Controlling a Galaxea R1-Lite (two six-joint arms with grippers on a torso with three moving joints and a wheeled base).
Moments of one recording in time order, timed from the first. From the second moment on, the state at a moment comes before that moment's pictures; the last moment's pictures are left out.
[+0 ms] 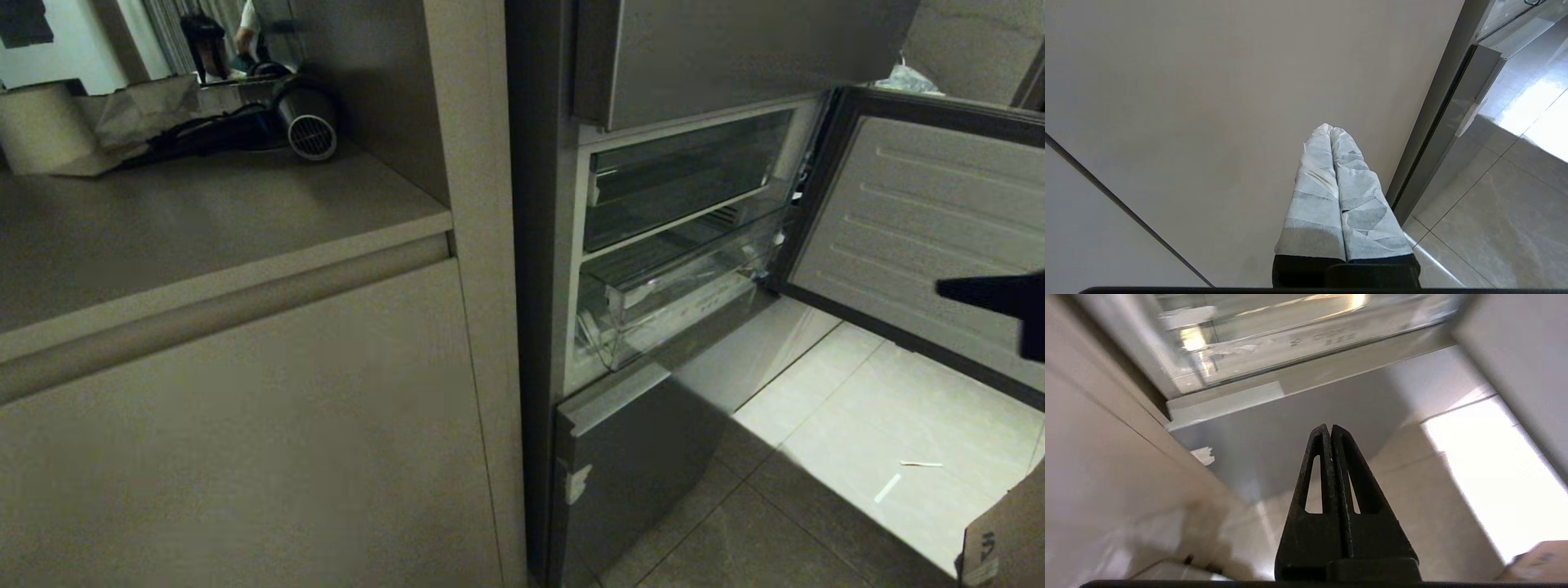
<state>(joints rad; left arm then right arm) -0.01 0.00 -0.03 0.09 0.00 0.01 0.06 1.11 -1.01 0.17 0.13 -0.10</state>
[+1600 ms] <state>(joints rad) -0.01 0.00 -0.03 0.09 0.00 0.00 0.00 0.00 0.00 -0.01 0.03 -0.09</state>
